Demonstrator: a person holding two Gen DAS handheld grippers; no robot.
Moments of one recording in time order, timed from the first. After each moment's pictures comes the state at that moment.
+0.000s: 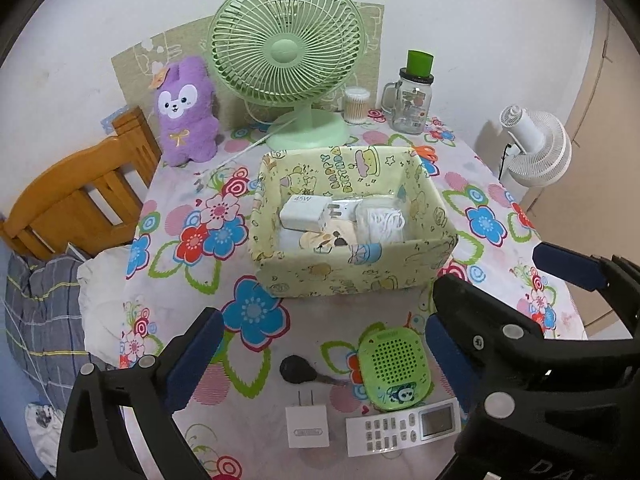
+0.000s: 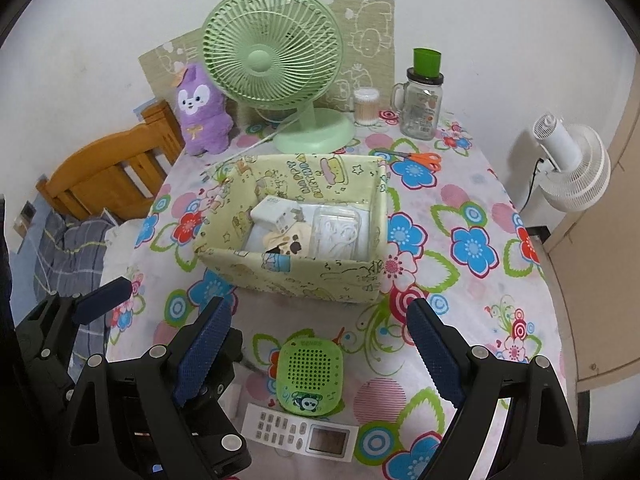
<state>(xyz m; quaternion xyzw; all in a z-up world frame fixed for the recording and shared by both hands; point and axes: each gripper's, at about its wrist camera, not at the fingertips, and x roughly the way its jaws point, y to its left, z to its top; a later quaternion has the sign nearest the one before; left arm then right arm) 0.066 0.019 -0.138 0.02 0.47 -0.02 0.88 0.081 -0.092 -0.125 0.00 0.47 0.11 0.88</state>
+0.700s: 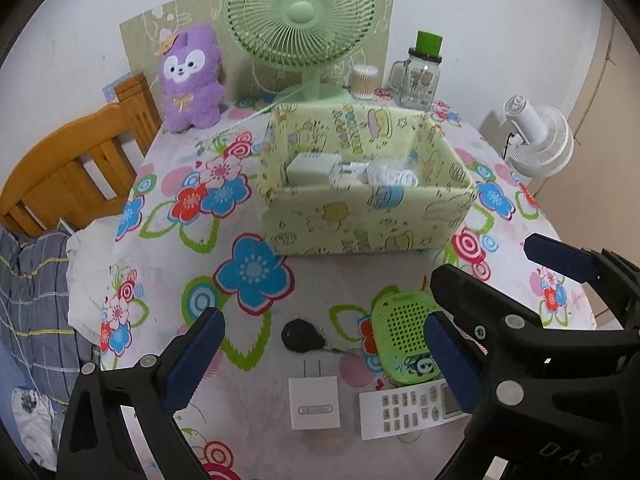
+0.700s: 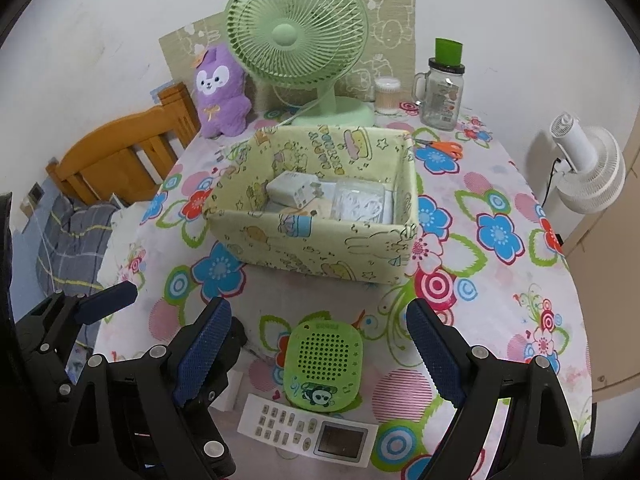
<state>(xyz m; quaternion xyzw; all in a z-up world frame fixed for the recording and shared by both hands) 0.045 0.038 -0.181 0.00 0.48 -0.02 0.88 0.064 -0.079 -0.170 -0.01 0.46 0.14 0.88</state>
